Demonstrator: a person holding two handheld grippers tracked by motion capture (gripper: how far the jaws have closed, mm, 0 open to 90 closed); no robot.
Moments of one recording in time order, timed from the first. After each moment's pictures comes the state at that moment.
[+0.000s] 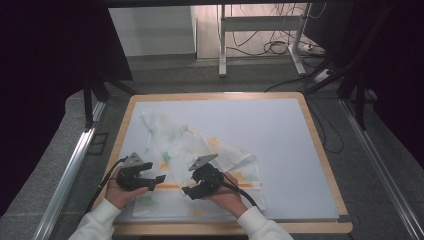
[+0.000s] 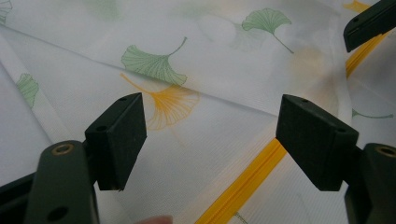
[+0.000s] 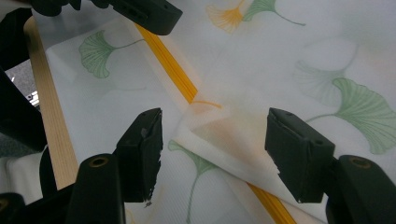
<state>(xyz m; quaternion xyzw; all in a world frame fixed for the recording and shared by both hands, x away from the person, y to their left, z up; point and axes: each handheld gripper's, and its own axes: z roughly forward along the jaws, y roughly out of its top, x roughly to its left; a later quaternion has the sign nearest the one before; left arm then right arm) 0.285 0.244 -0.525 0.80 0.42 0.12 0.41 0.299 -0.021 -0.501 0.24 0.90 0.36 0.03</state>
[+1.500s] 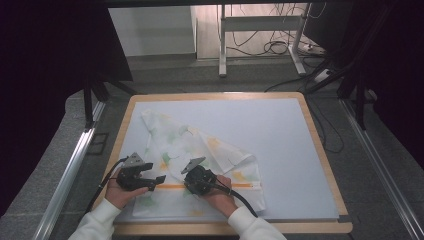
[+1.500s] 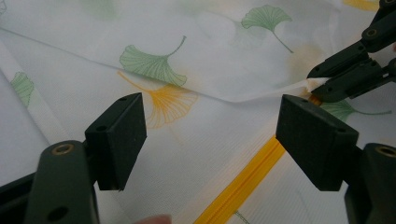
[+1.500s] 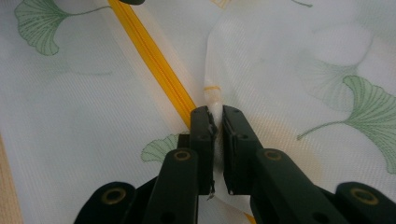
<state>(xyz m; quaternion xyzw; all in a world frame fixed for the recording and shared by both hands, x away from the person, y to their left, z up) 0.286 0.244 -0.526 0.81 0.41 0.12 0.40 0.304 -0.001 -0.523 0.23 0.92 0.31 0.08</state>
